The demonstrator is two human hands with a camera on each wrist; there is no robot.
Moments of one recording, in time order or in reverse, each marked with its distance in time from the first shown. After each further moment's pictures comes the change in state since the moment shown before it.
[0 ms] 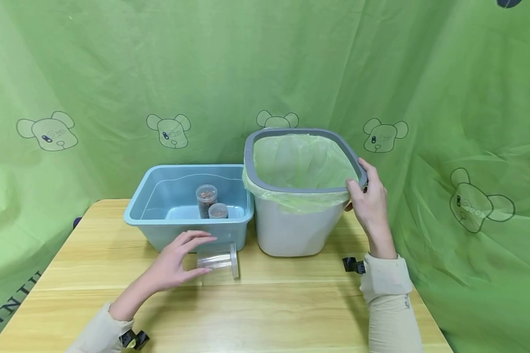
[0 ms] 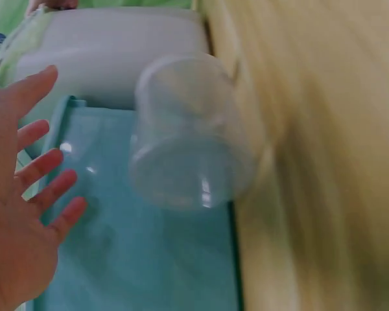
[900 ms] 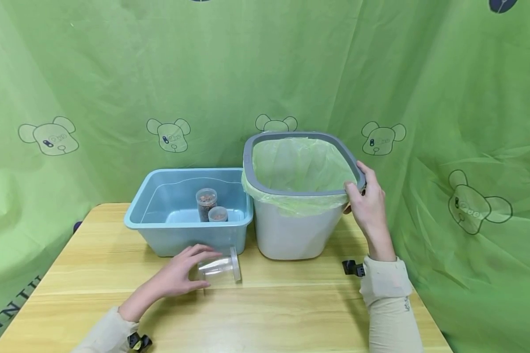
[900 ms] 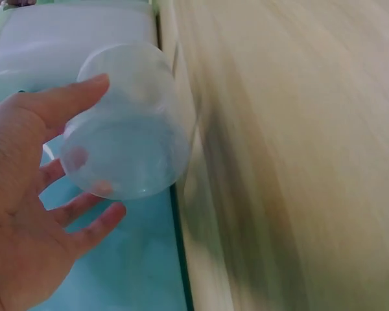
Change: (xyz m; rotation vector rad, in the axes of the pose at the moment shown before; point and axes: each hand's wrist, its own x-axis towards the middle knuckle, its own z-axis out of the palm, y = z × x) left_hand -0.011 -0.020 0.028 0.015 -0.220 -0.070; right_hand -0.001 0.001 0.000 -0.001 -0.005 -0.025
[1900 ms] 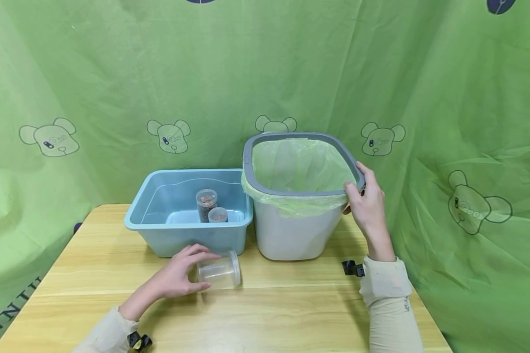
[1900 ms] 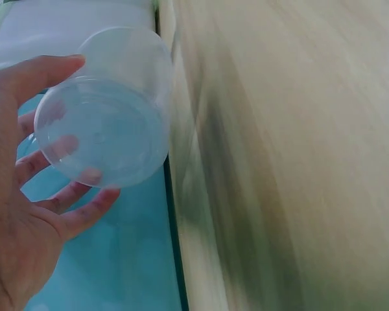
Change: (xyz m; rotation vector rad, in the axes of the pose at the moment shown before) left_hand -0.002 -0.002 -0.001 -0.056 0.041 -0.016; right_hand 0.000 0.002 0.000 0.000 -0.003 -0.003
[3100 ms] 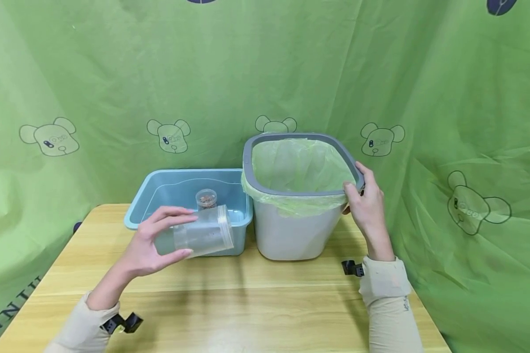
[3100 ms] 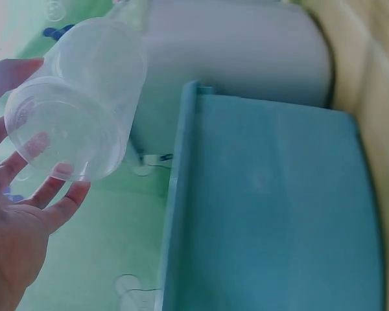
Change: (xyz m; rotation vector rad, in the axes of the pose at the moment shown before) left_hand 0.016 0.059 -0.105 -0.170 0.411 0.285; right_hand 0.001 0.000 0.000 -0.011 -0.008 -0.007
